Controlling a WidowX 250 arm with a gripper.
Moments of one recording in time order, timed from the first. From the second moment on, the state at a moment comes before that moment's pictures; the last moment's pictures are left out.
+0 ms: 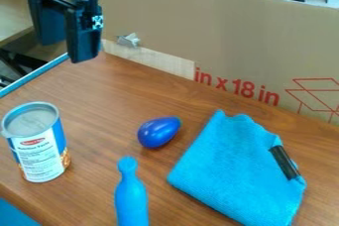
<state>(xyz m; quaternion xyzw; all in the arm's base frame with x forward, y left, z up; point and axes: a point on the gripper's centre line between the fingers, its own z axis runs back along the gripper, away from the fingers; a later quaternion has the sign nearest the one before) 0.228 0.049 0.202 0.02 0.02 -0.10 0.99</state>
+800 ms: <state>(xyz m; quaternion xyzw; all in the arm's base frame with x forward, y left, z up) 0.282 0.035 0.135 0.04 0.08 -0.15 0.99</state>
